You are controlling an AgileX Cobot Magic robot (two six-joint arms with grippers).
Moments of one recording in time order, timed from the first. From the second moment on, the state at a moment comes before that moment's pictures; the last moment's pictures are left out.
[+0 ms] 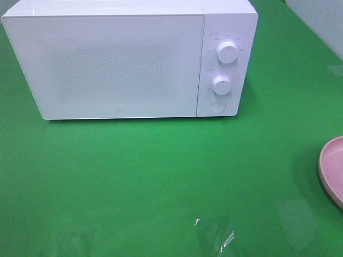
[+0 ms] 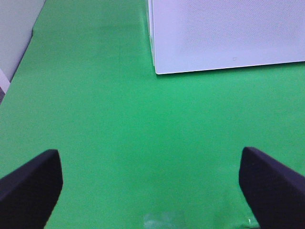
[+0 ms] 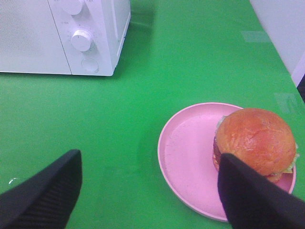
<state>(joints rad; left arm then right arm) 0.04 -0.01 -0.52 -0.13 1.07 0.15 0.05 0.00 -0.49 -0.01 0.97 0.03</state>
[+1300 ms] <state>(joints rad) 0.04 -0.01 -0.52 -0.13 1.07 0.15 0.05 0.24 -0.51 -0.01 0.68 0.03</state>
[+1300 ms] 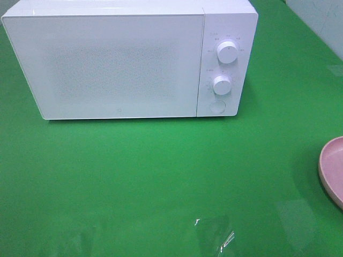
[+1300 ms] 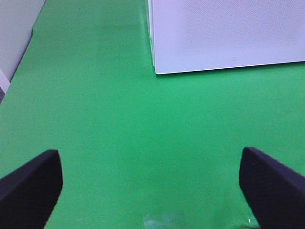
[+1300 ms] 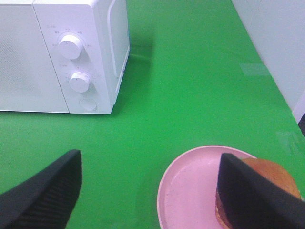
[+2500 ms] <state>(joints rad) 0.04 -0.01 -0.52 -0.13 1.07 0.15 0.05 0.99 -0.50 -0.06 -0.04 0.03</state>
